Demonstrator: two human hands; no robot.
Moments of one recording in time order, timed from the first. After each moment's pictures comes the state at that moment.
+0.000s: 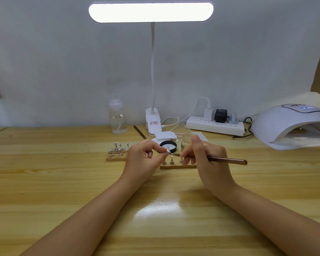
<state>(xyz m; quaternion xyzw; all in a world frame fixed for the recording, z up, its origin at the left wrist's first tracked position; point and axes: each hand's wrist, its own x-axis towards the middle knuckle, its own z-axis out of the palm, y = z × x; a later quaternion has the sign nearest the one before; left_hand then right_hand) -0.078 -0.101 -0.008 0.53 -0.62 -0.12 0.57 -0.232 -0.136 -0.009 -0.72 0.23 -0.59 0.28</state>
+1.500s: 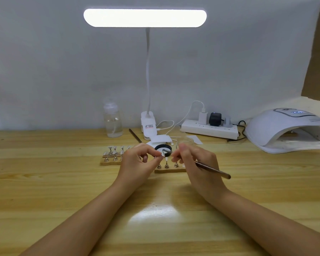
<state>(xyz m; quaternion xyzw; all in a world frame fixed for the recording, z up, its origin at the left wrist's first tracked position) -0.080 -0.099 -0.006 0.54 -0.62 -0.12 0.56 -0.231 -0.136 -0.009 -0.75 0.23 -0.57 0.24</state>
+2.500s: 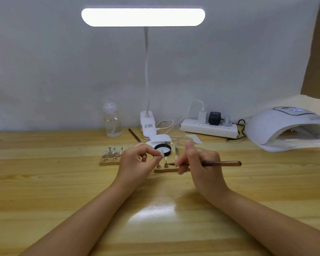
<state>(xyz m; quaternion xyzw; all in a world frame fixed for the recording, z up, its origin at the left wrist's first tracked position) -0.079 -0.100 -0.007 0.54 -0.61 -0.12 0.57 -0.232 -0.131 -0.008 -0.70 0.24 -0.59 0.32</state>
